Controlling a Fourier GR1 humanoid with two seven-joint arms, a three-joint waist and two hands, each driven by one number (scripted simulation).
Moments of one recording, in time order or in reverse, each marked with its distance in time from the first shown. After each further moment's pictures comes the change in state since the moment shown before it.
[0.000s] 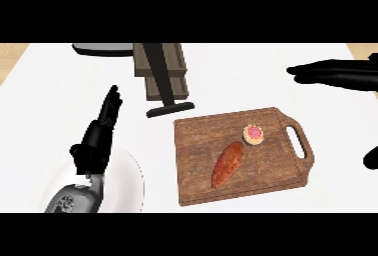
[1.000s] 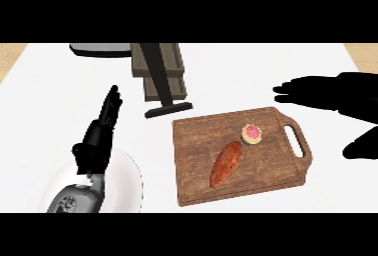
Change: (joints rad) left arm 0.002 -0.030 0.026 0.000 -0.039 -0.020 0.007; right arm 0.063 -0.098 0.225 0.042 0.420 -0.212 -0.249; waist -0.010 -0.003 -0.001
